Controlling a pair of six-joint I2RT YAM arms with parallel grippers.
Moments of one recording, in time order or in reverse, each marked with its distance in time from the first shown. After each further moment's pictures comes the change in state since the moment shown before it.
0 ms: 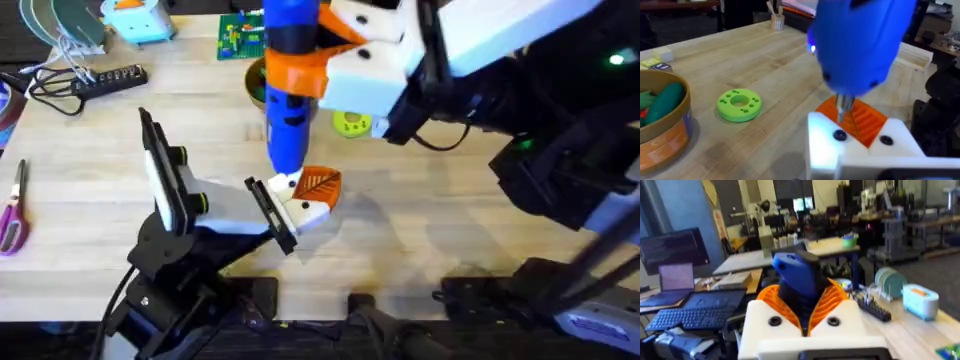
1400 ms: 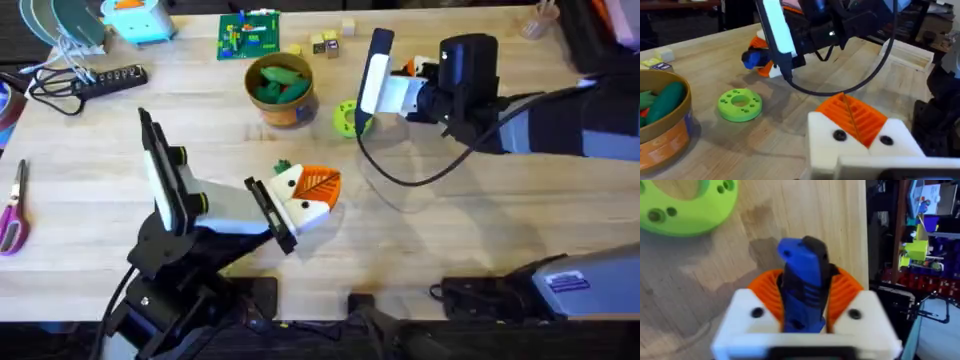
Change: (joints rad) left arm 0.000 0.000 0.000 0.000 -0.003 0.000; right arm -0.383 0.509 0.006 -0.466 0.814 -1.501
